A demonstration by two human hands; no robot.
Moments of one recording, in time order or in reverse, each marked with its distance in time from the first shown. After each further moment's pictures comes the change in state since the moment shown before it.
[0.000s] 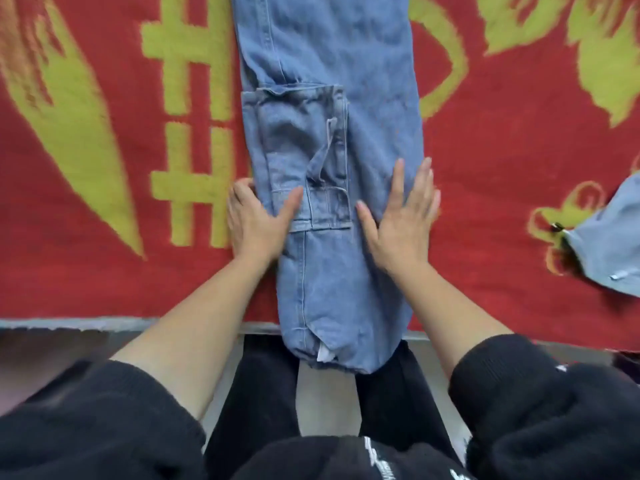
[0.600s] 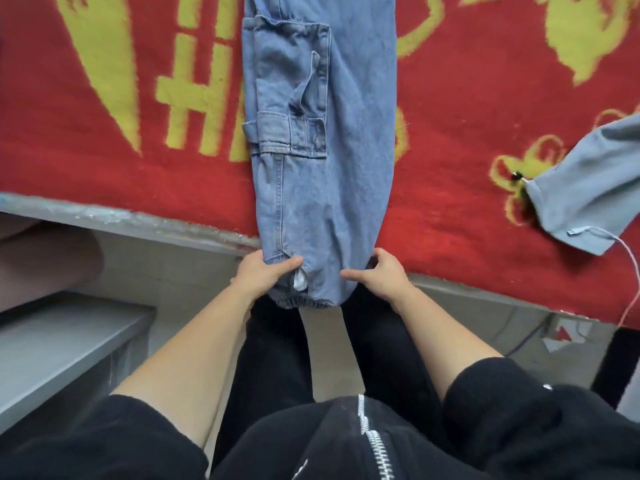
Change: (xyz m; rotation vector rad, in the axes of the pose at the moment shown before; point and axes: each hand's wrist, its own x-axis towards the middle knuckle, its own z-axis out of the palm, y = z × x) left_hand -0.223 -0.064 0.026 -0.334 -0.452 -0.501; right_hand -0.160 0.120 -0.005 0.558 -0.746 0.352
